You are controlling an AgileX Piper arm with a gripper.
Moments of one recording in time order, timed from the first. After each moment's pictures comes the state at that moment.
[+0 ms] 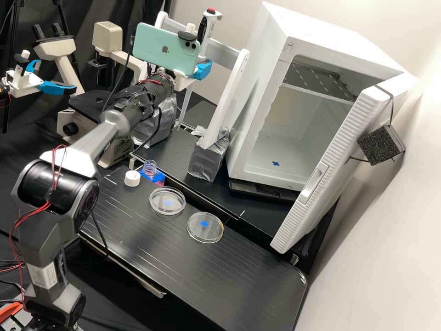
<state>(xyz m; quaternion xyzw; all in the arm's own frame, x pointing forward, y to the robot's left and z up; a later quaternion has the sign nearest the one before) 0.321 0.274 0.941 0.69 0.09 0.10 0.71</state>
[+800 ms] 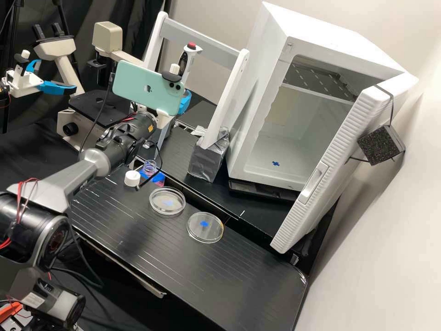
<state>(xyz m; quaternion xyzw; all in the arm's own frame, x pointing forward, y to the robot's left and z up) 0.270 0.213 0.900 0.71 0.11 0.06 0.69</state>
